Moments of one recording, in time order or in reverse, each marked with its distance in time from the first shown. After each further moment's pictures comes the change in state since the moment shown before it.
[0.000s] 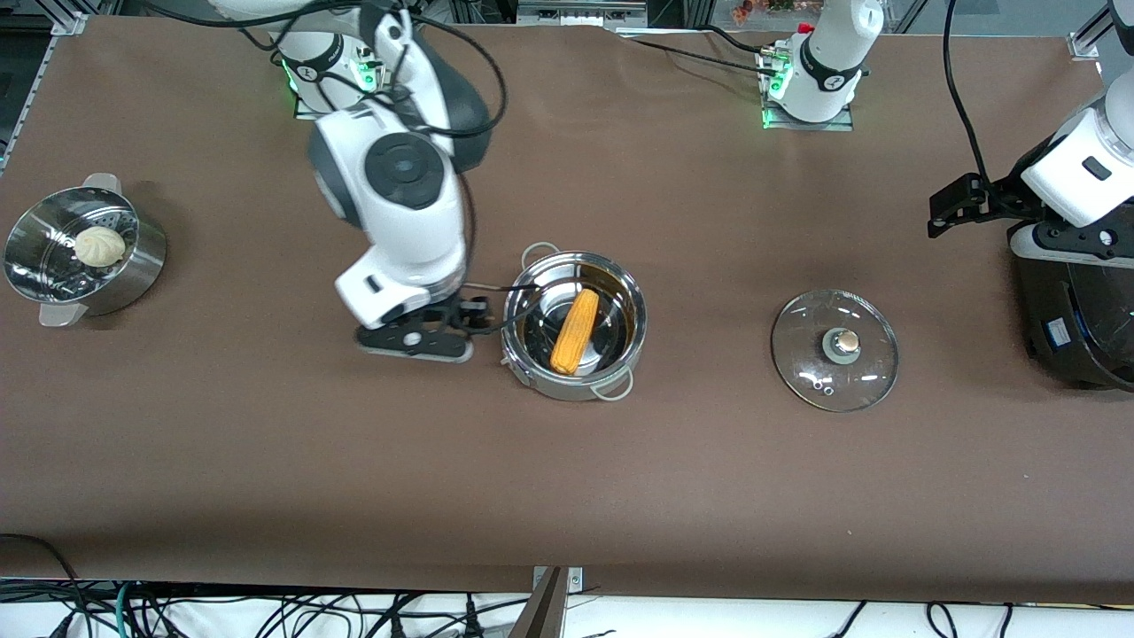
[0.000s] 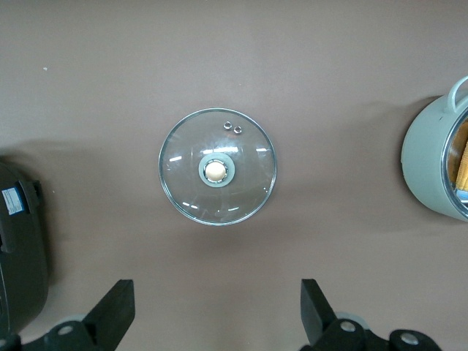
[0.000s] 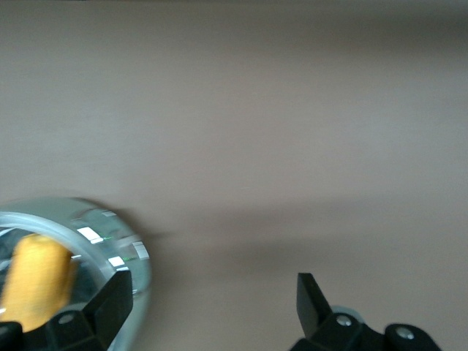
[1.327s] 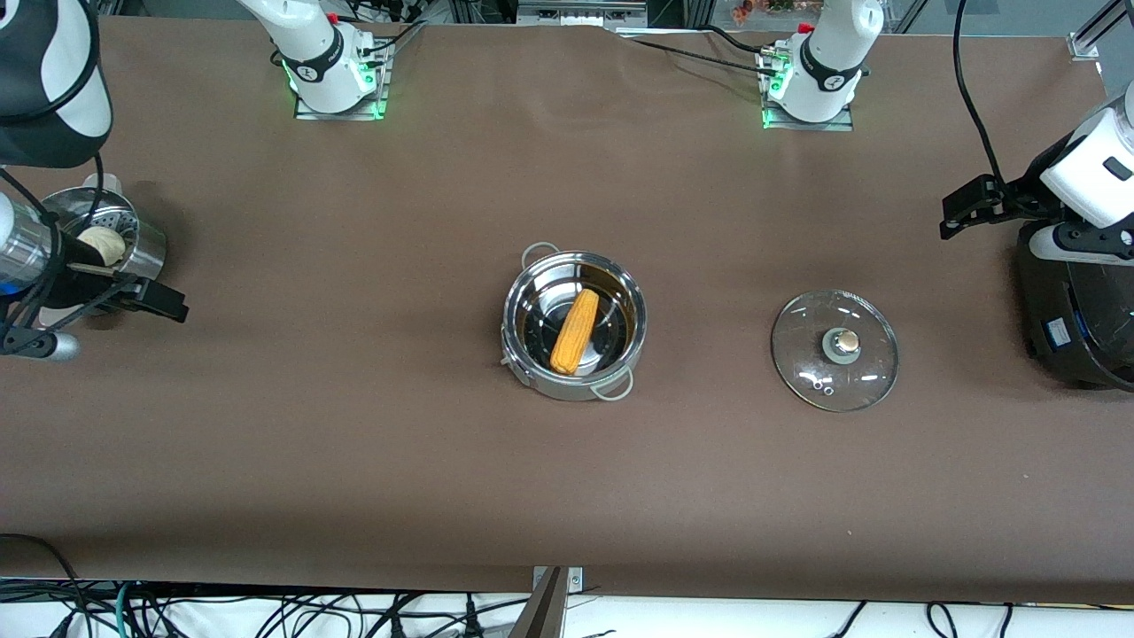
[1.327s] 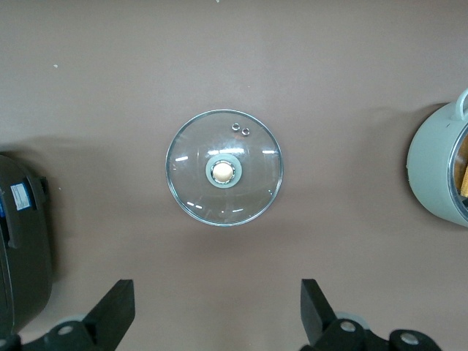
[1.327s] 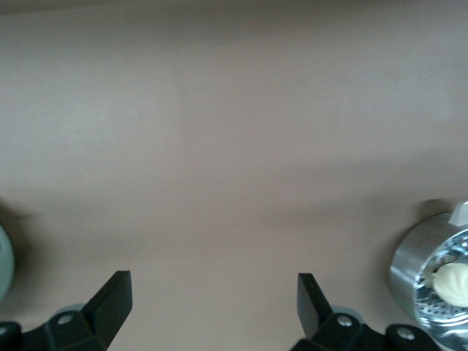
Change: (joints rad) left arm 0.016 -0.001 0.007 0.004 0.000 0.000 -0.003; right arm -0.460 -0.288 -0.068 -0.201 0.224 -0.097 -0.533
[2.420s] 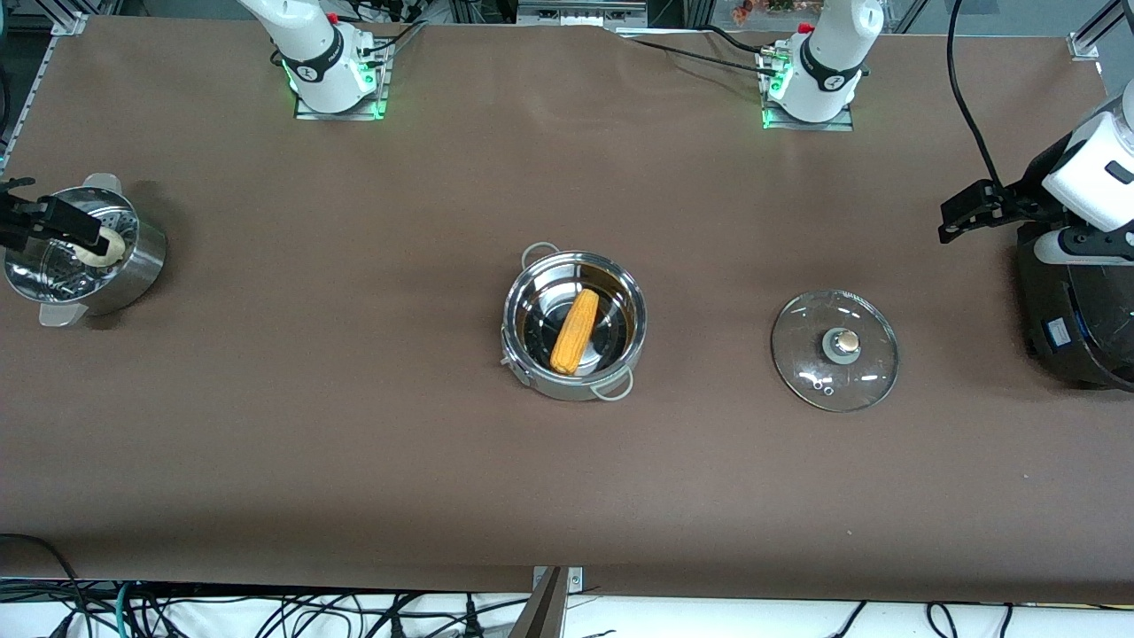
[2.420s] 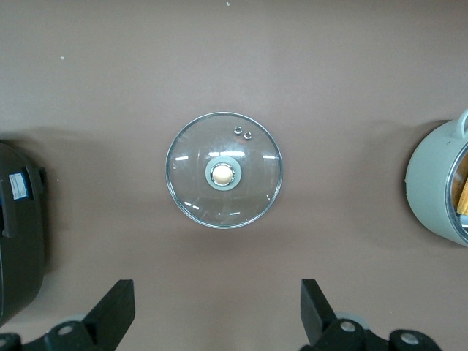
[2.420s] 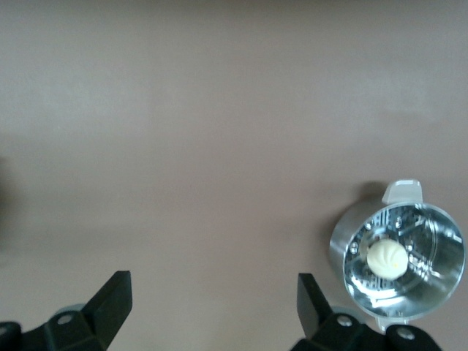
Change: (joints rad) left arm -0.003 0.002 -0.006 0.000 0.000 0.011 -0.070; right arm -0.001 -0.155 -0.099 -0.064 0.000 -0.126 -0.173
